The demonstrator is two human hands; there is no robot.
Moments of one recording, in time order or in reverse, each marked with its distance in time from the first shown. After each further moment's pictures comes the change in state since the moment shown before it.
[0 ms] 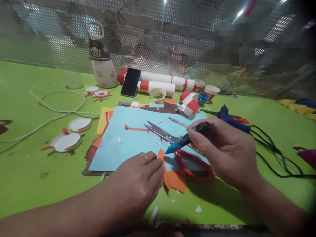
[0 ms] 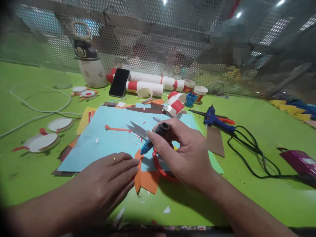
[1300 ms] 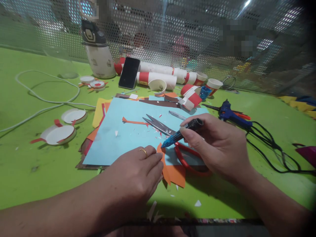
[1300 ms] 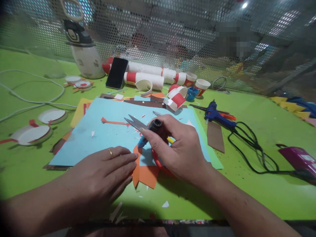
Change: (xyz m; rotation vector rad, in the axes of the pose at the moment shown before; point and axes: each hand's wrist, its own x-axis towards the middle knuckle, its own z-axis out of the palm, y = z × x) left_hand -0.001 -0.004 0.004 -0.002 0.026 0.014; right_hand 0.000 0.007 0.007 -0.164 -0.050 -0.063
